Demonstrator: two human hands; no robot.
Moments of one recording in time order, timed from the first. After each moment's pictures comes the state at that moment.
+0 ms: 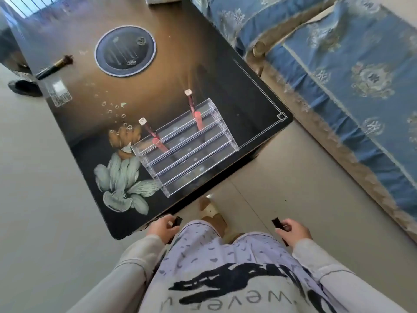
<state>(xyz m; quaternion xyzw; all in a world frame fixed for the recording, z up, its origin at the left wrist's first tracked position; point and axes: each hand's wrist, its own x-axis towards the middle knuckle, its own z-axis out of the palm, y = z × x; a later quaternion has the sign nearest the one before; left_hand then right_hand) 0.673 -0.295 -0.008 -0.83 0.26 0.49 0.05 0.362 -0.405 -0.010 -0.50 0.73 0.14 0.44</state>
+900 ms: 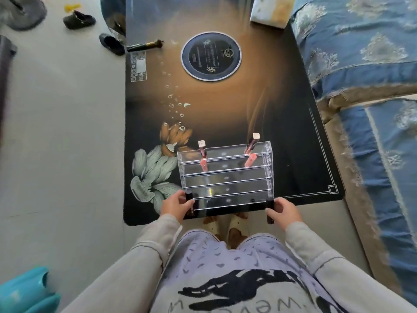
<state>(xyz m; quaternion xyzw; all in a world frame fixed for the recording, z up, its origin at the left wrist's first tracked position) 0.716 -0.365 0.008 -0.89 0.06 0.38 -0.24 0.522 -0.559 0.017 -0.70 0.55 0.15 0.42</state>
